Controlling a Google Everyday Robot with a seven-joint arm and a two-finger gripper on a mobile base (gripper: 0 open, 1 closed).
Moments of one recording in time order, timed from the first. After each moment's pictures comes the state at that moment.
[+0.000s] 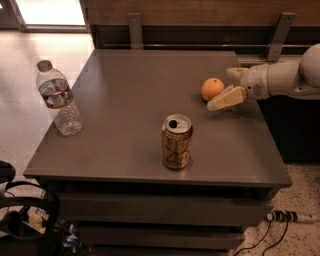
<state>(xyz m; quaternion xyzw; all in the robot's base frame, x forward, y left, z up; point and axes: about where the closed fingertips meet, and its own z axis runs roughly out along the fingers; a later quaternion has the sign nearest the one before) 0.679 -0.185 0.841 -0.44 0.73 0.26 0.46</state>
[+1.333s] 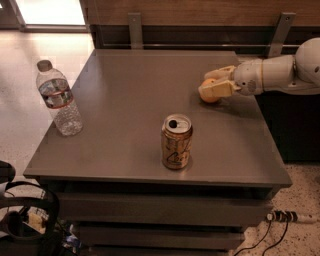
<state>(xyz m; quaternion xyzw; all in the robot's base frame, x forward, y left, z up) 0.676 -0.158 0.857 -0.47 0.69 0.29 0.47</state>
